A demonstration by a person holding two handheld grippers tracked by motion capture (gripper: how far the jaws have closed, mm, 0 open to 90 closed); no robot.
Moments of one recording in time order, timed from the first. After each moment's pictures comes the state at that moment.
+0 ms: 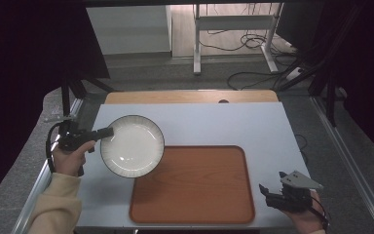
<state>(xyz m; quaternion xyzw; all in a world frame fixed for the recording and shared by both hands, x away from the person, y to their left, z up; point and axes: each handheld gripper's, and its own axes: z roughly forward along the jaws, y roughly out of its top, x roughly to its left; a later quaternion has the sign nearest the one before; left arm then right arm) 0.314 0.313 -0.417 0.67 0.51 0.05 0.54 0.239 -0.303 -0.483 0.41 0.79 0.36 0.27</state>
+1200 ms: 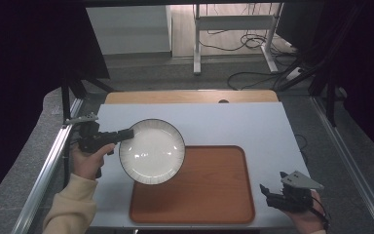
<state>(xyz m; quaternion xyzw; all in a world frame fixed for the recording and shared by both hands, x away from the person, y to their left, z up) 0.309 0.256 -0.405 0.69 0.46 0.03 0.55 0.239 -0.305 -0.483 0.42 0.79 0.35 0.27</state>
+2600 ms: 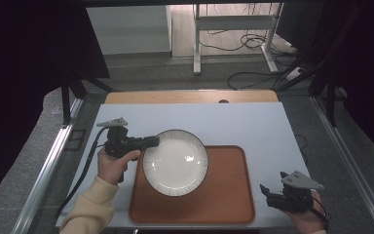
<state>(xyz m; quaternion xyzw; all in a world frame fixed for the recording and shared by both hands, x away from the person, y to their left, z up) 0.312 0.192 -0.413 0.73 0.42 -0.01 0.54 0.239 -0.305 -0.483 0.42 0.79 0.35 0.27</state>
